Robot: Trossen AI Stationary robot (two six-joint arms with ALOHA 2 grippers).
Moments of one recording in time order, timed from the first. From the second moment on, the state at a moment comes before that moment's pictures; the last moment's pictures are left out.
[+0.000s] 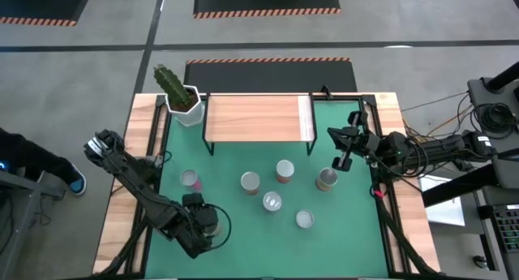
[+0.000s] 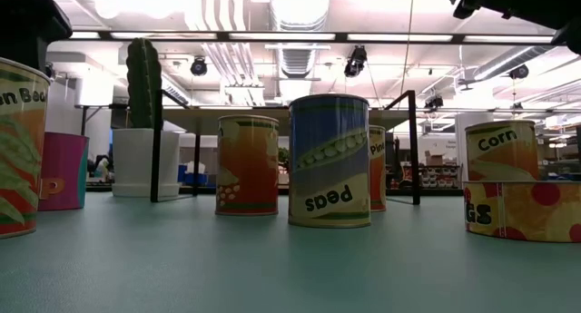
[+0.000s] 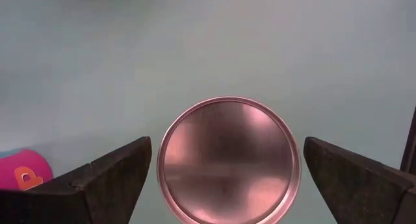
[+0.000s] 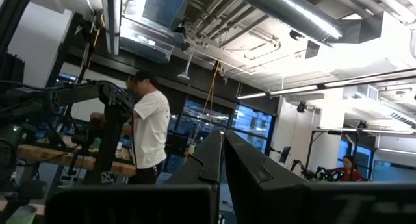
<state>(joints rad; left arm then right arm) -0.77 1.59 1.14 -0.87 -0.30 -1.03 0.01 0.76 0.24 1.08 0.19 -0.43</state>
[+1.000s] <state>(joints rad) -0.76 1.60 1.14 -0.84 -0.24 -1.03 0.01 0.76 0.24 1.08 0.19 -0.42</state>
